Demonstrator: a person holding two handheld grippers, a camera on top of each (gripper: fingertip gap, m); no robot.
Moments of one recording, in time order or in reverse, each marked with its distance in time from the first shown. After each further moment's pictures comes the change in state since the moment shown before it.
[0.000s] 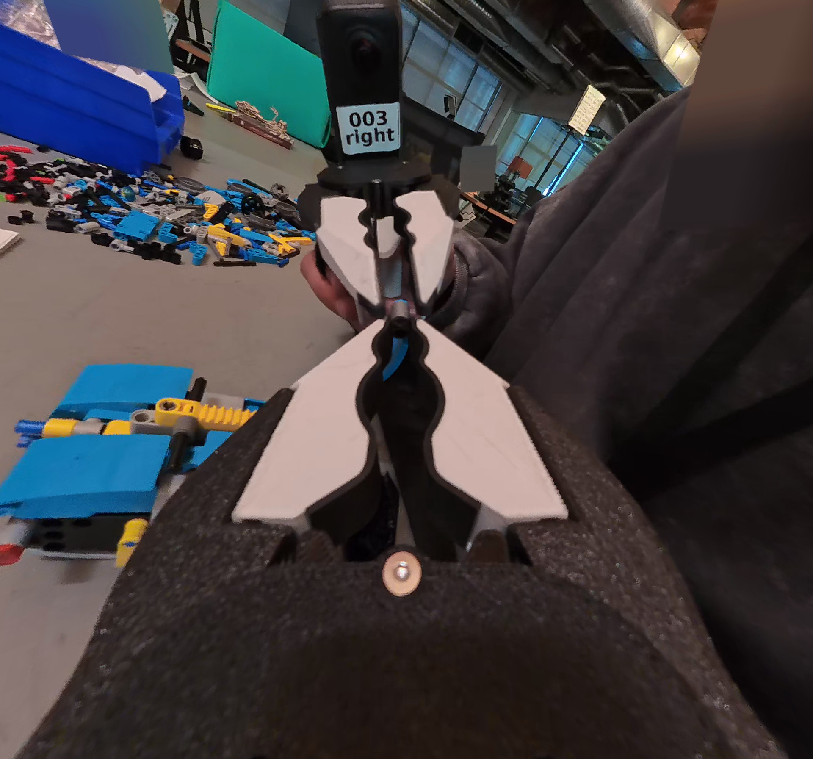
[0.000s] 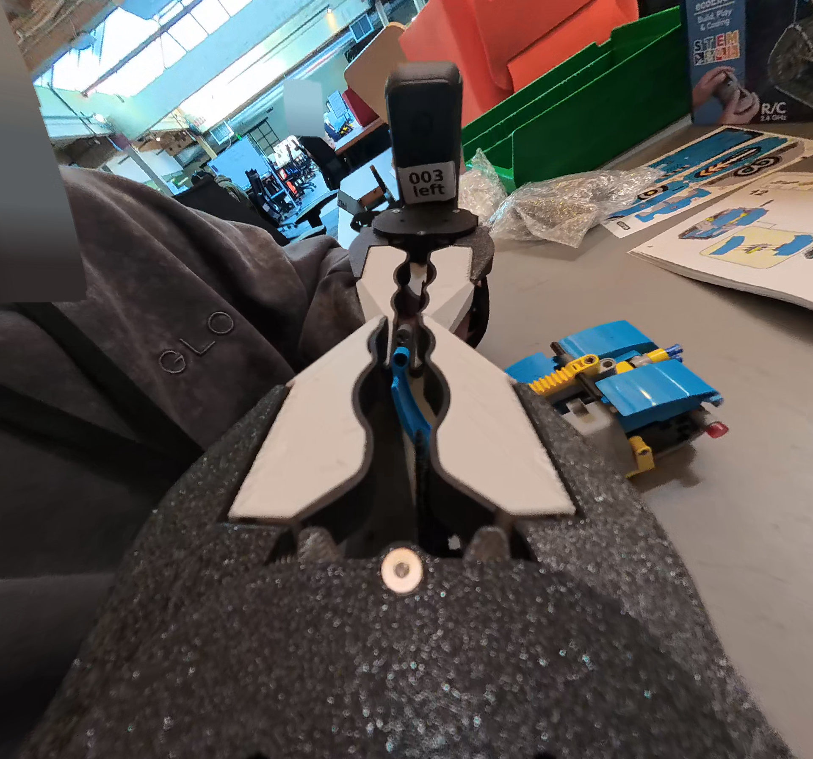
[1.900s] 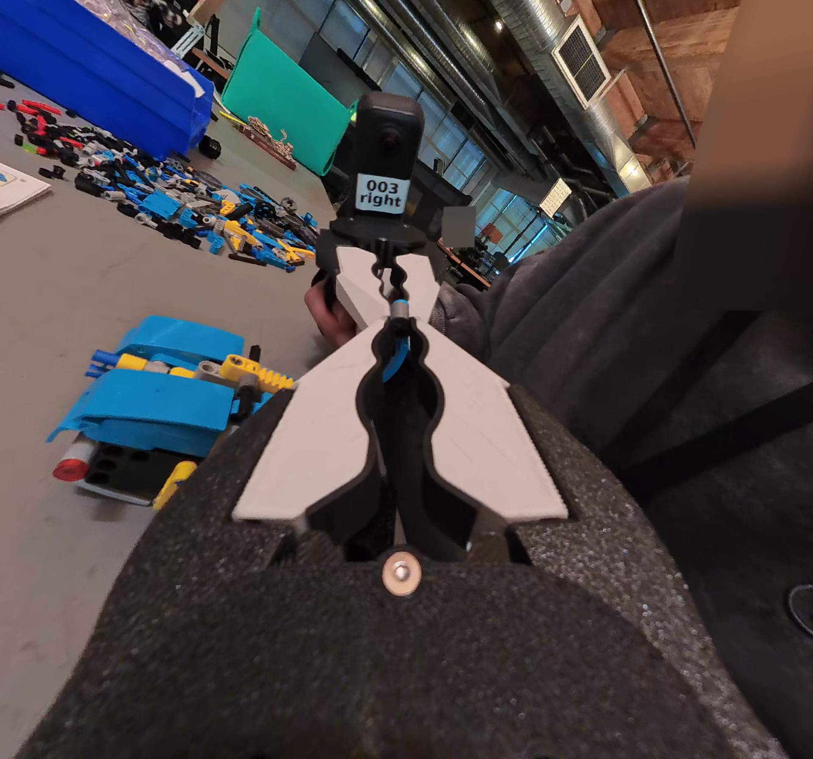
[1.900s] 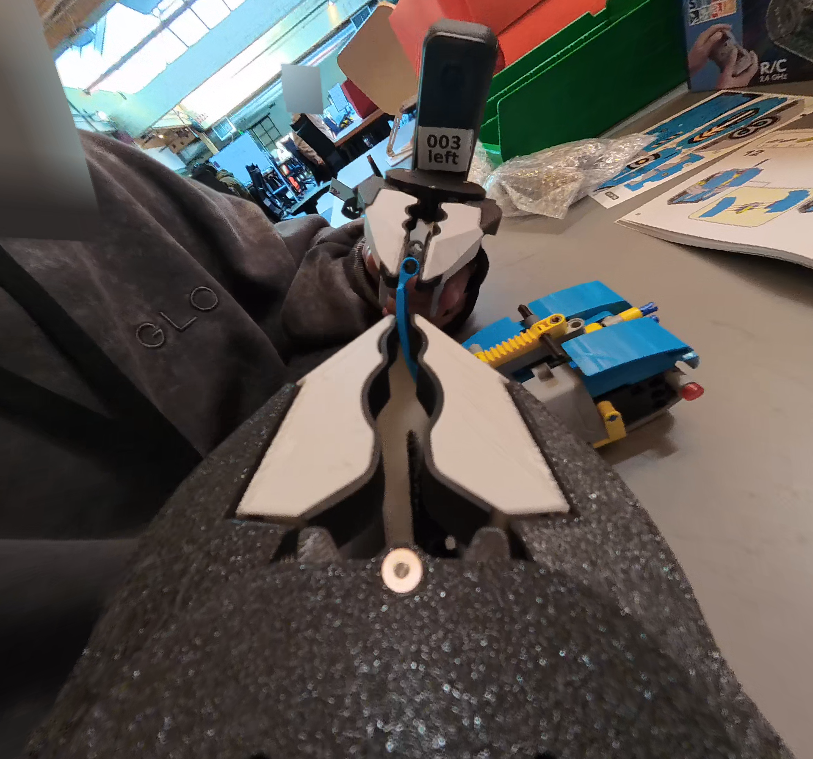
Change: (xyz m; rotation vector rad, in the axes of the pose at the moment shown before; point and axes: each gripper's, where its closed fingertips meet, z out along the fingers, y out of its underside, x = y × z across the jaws) left arm -0.025 -0.009 -0.022 0.110 0.019 -0.201; right arm 0.025 0.024 0.002 -0.013 -0.008 0.010
